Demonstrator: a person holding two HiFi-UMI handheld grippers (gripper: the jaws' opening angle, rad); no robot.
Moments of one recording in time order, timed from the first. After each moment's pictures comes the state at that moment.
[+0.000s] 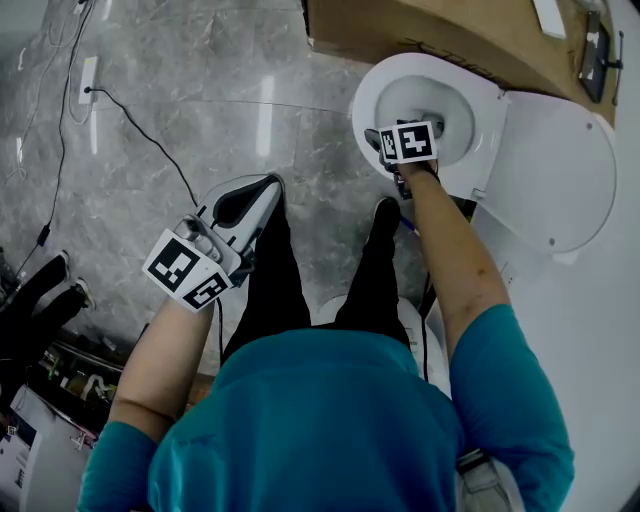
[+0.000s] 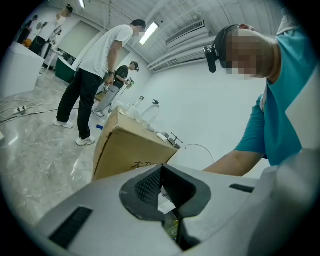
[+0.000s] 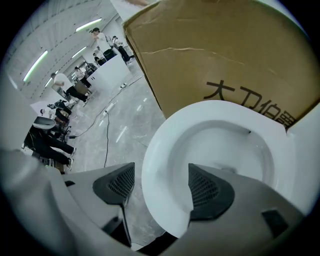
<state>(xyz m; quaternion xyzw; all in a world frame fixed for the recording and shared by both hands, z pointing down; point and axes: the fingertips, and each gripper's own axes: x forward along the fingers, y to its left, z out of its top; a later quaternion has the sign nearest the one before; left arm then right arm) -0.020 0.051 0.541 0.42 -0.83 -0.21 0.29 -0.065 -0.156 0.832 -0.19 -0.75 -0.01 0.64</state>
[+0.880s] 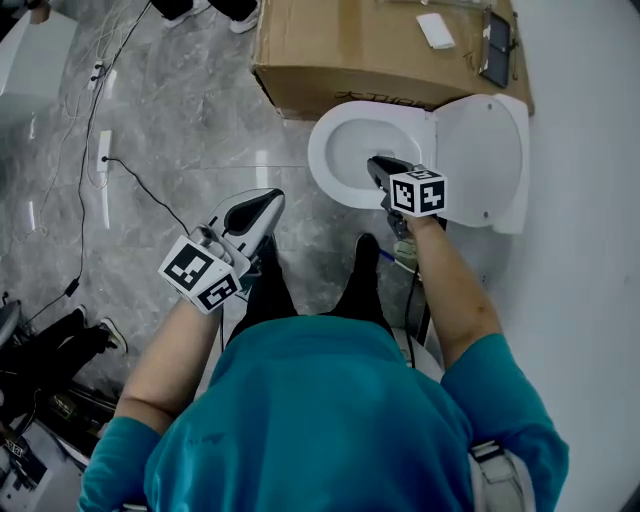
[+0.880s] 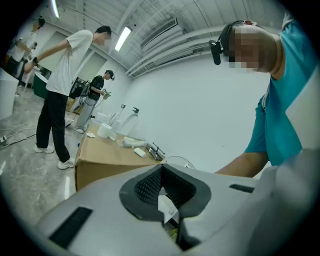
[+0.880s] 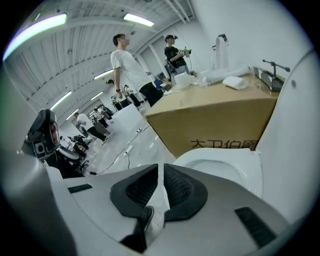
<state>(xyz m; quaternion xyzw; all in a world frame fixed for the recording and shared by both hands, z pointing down) -0.013 -0.051 0.386 0.48 -0.83 -0.15 0.22 -0.052 -0.233 0.602 -0.23 -0.85 0.13 0.46</state>
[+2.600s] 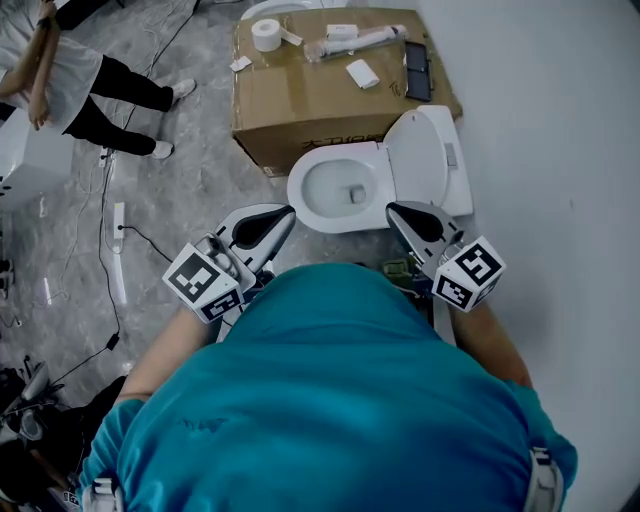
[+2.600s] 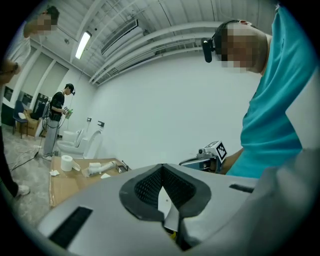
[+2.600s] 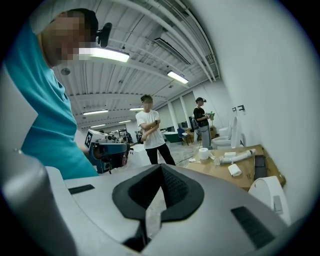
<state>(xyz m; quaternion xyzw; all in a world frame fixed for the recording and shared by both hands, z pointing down) 0.061 -0.137 0.193 0.61 -0.78 -0.07 0.13 0.092 -0.274 0.220 -0.31 -0.93 0.08 0.16</state>
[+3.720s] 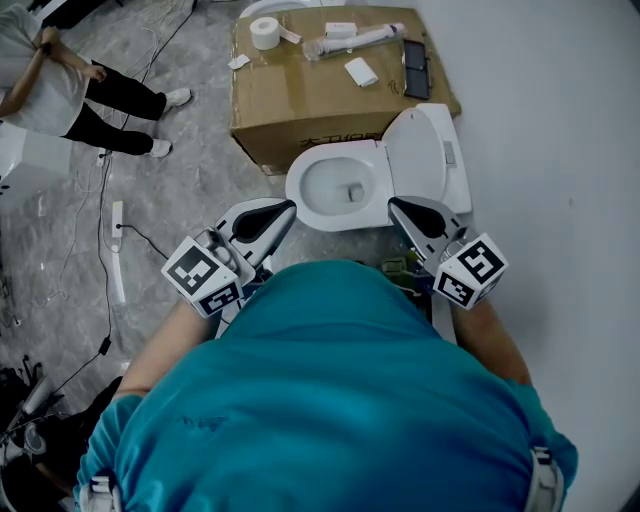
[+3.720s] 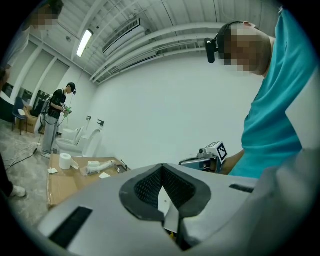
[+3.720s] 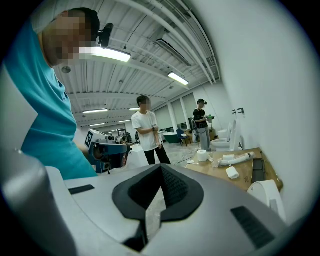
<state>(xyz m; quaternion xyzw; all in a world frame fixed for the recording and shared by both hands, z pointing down) 0.056 -0.141 0.192 0.61 -0.78 -0.08 0.13 0.088 -0.280 0.214 -0.30 -0.94 0.07 0.16</state>
